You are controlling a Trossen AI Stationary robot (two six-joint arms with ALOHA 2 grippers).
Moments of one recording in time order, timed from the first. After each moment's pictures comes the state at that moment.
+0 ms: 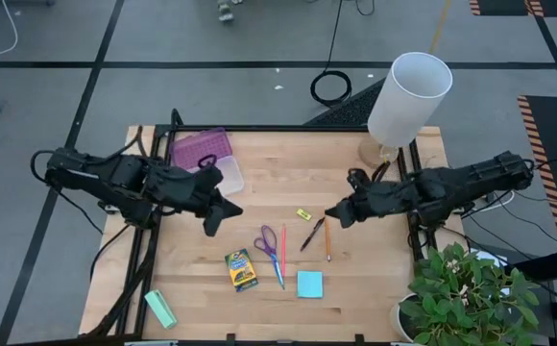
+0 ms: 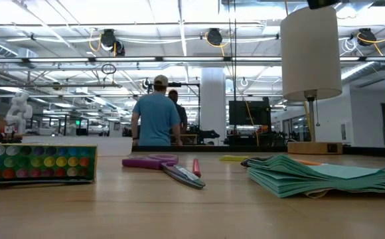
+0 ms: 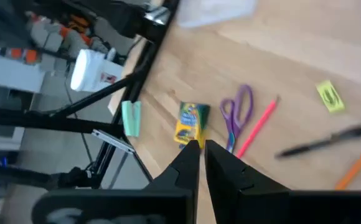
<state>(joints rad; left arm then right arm) -0.27 1.24 1.48 -0.80 -0.16 -0.90 0.28 1.16 1.17 -0.66 0.25 1.31</state>
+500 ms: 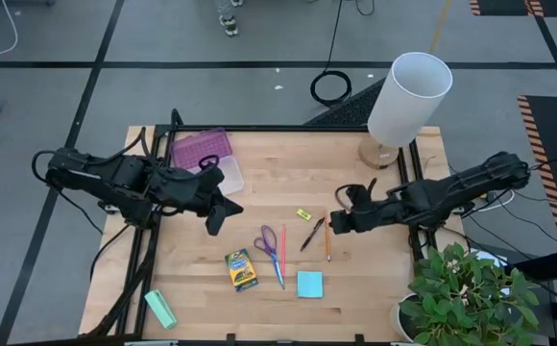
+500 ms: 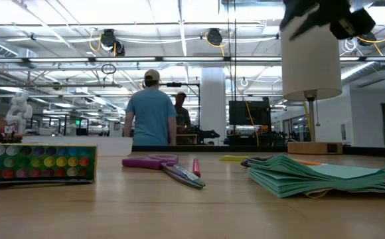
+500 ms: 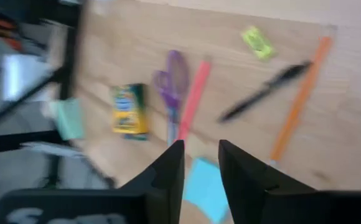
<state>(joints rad) -0.27 1.25 1.48 -0.83 -0.18 -0.90 0.31 1.21 1.03 -0.73 0.23 1.55</state>
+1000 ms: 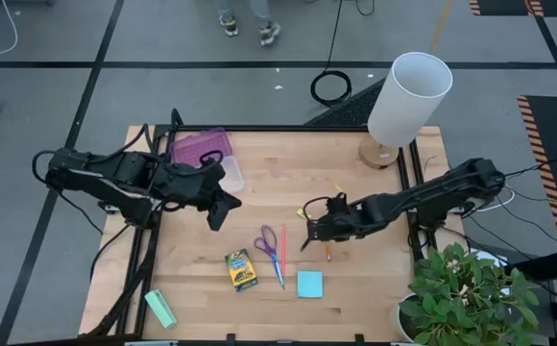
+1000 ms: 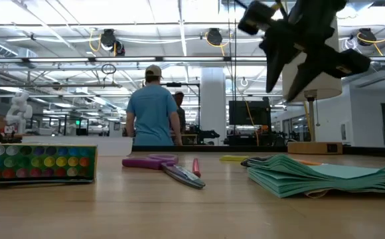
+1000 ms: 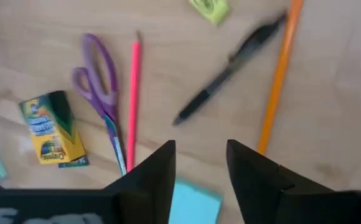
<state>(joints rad) -0.21 1.25 1.47 -0.89 -0.18 -0.82 0.26 1.51 1.03 -0.68 0.10 1.72</state>
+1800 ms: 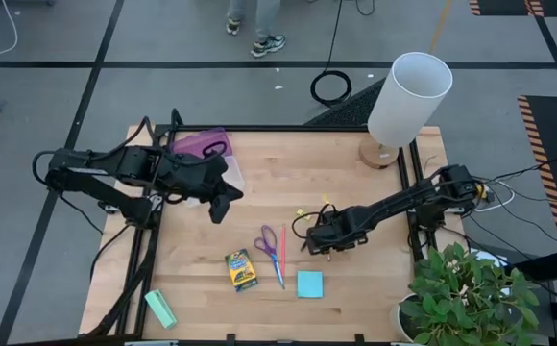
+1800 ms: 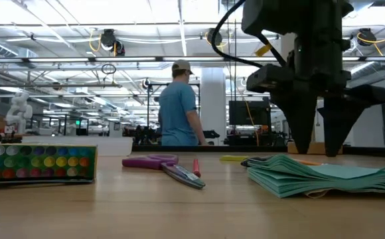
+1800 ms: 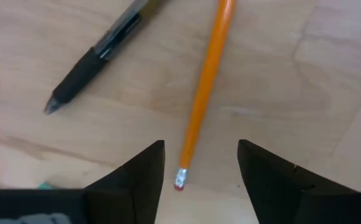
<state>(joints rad) -0.14 1.25 1.47 -0.89 -0.16 -0.69 0.26 1.74 1.03 -0.74 -0.06 1.61</state>
